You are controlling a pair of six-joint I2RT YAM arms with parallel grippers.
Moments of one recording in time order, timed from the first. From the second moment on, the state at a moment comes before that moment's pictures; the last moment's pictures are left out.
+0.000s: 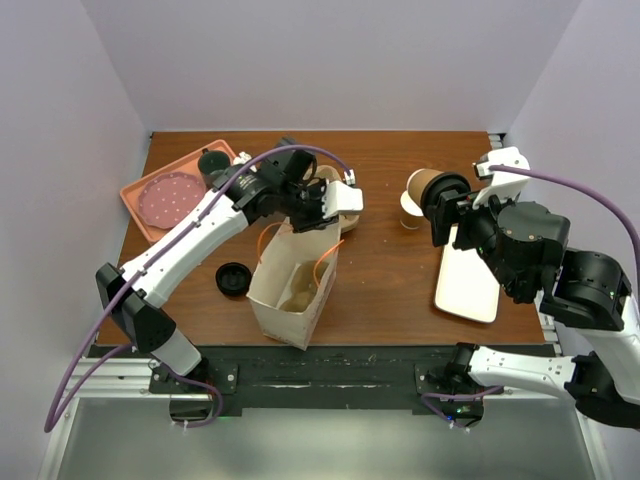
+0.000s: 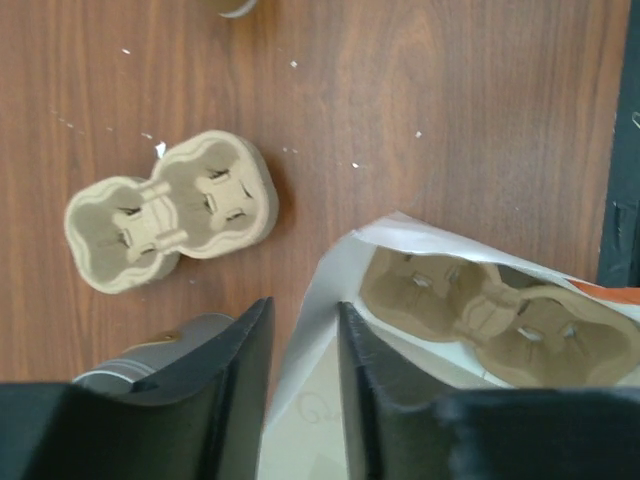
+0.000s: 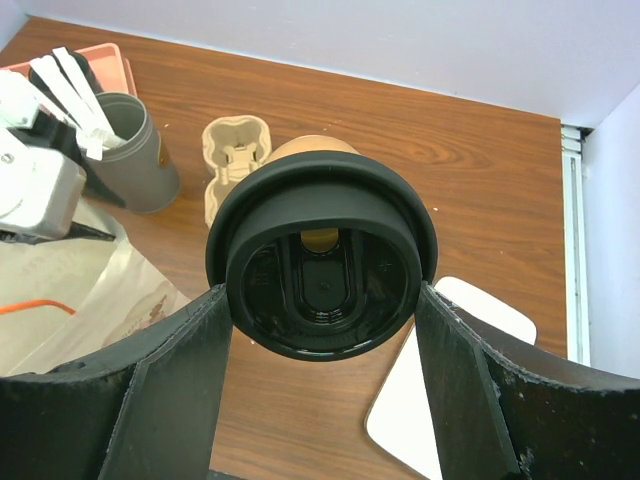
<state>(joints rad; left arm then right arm) -0.73 1.59 1.71 -0.96 0.35 0.73 1.02 0.95 1.66 -1.05 0.79 0.22</state>
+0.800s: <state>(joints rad) -0.73 1.55 1.75 -1.08 0.10 -0.34 1.02 0.95 1.63 -1.00 0.79 0.21</state>
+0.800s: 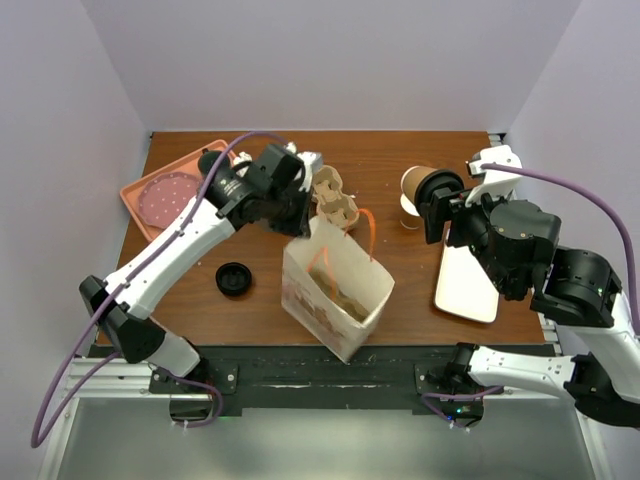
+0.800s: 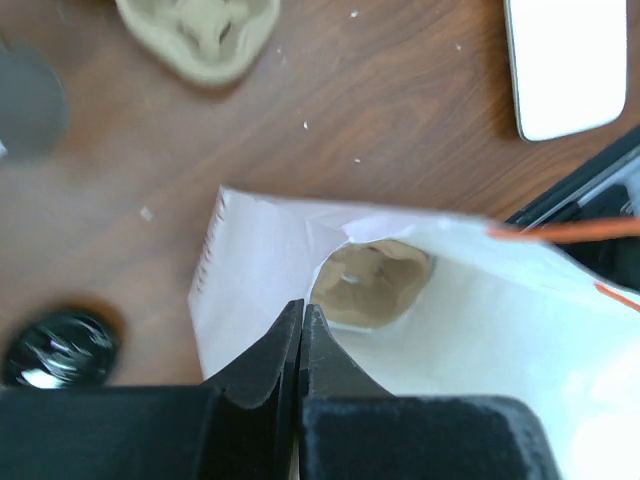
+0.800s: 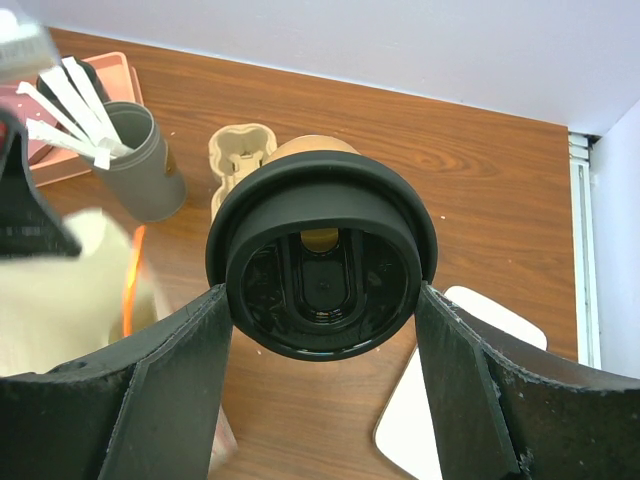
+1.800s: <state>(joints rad) -0.73 1.18 1.48 -1.00 -0.20 -0.71 1.02 1.10 1.79 -1.05 0.63 0.17</state>
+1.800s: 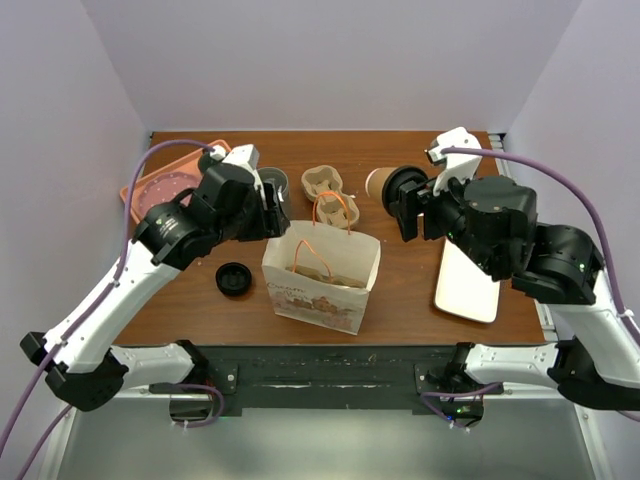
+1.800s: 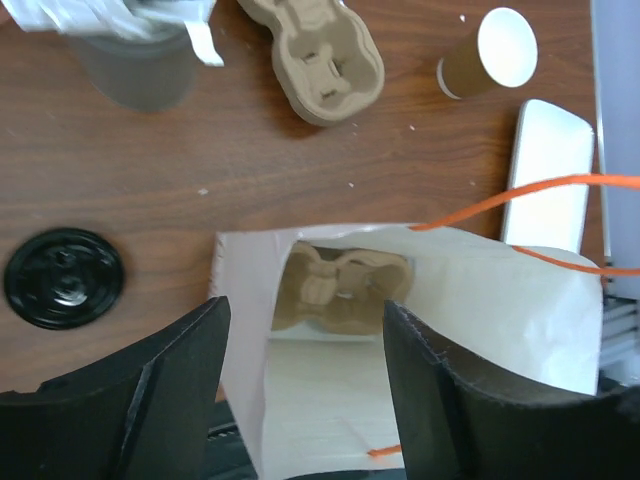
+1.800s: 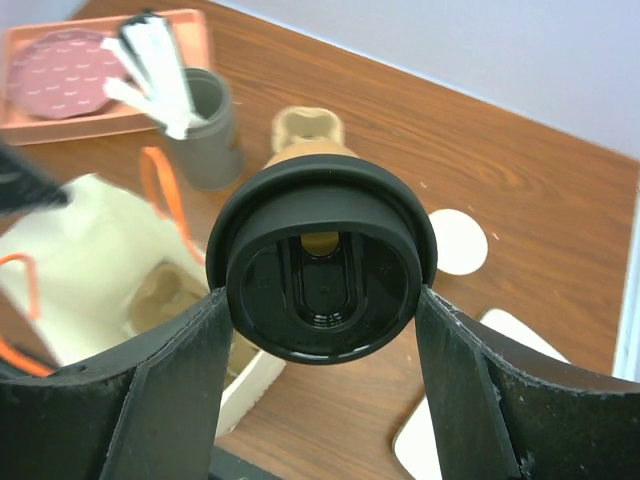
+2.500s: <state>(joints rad) -0.72 1.26 1.45 -1.00 -0.14 -0.55 1.02 1.33 1.96 -1.17 -0.01 0.07</state>
